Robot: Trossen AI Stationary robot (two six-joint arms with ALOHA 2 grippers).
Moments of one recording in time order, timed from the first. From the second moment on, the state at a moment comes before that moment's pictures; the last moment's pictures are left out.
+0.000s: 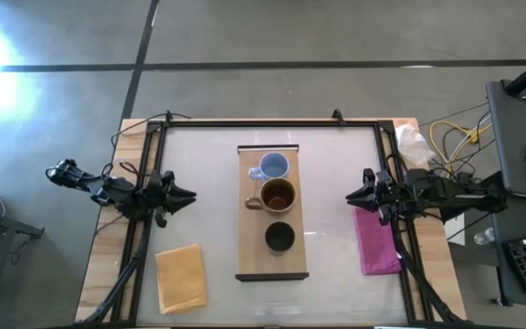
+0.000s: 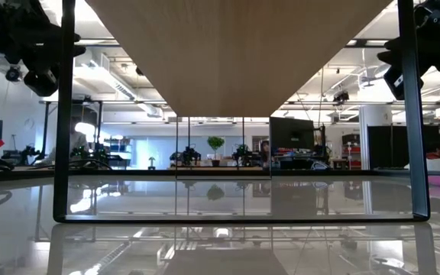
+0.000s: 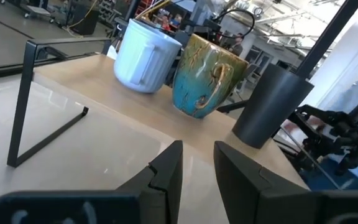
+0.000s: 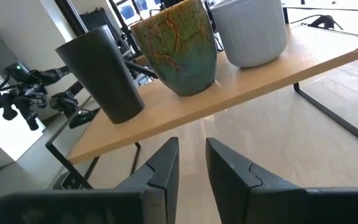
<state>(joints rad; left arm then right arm) -0.40 0.11 0.18 -0.14 -0.48 -0.49 0.02 0.04 0.19 -0.26 -0.10 0.41</state>
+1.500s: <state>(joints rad) -0.41 0.16 0.18 -0.14 -0.48 -0.49 0.02 0.04 0.19 -0.26 -0.10 0.41</state>
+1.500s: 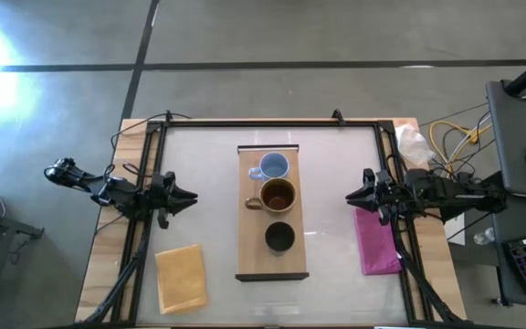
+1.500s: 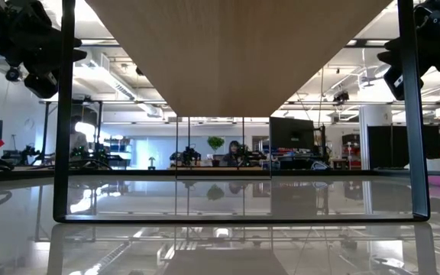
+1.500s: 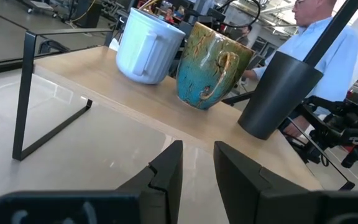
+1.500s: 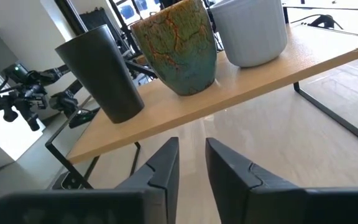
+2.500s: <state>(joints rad) -0.41 0.16 0.18 -0.14 -0.48 -0.49 0.02 0.04 0.19 -0.26 -0.10 0.41</state>
